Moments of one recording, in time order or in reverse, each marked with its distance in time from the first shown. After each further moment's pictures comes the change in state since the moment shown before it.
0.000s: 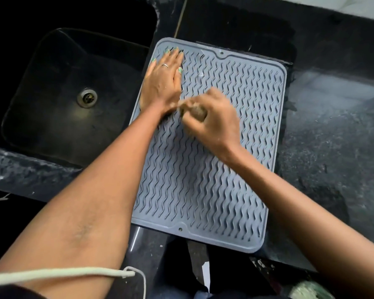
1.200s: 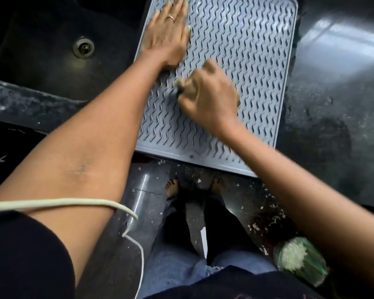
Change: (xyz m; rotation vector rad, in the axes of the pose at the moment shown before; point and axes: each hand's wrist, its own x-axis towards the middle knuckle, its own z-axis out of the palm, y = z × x) left_hand -0.057 0.004 -0.018 0.244 -0.220 0.072; right_hand -0.090 -0.024 0.029 -0.259 -0.007 -0.023
